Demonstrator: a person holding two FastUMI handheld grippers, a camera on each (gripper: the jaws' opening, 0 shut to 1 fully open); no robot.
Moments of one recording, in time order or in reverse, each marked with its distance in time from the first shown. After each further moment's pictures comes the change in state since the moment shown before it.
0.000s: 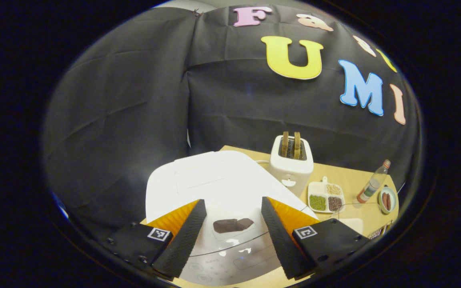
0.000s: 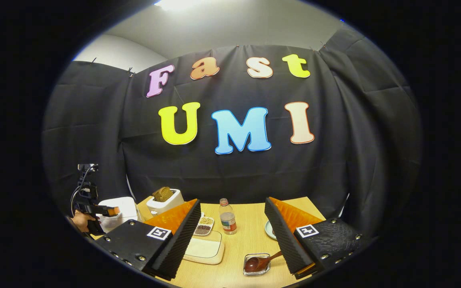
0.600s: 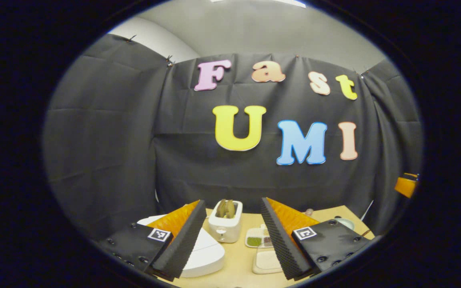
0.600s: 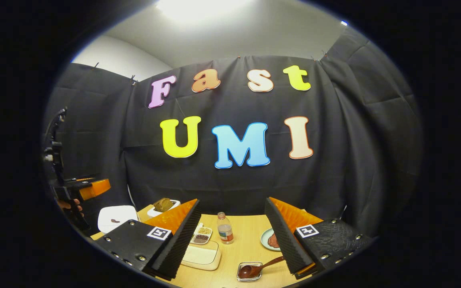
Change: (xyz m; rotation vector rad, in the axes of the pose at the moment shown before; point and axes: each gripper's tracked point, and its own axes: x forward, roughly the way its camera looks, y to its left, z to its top) left arm -0.218 -0.153 0.143 0.040 -0.418 -0.266; right arm -0.010 -0.017 0.050 -0.025 -0.075 0.002
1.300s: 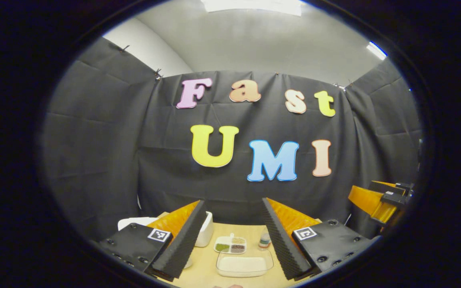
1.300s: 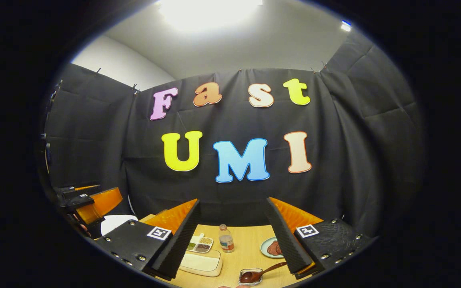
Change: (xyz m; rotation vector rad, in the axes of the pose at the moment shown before) left arm -0.051 -0.087 0.034 -0.003 -0.084 -0.080; right arm -0.017 0.017 0.035 -0.012 -0.076 -0.017
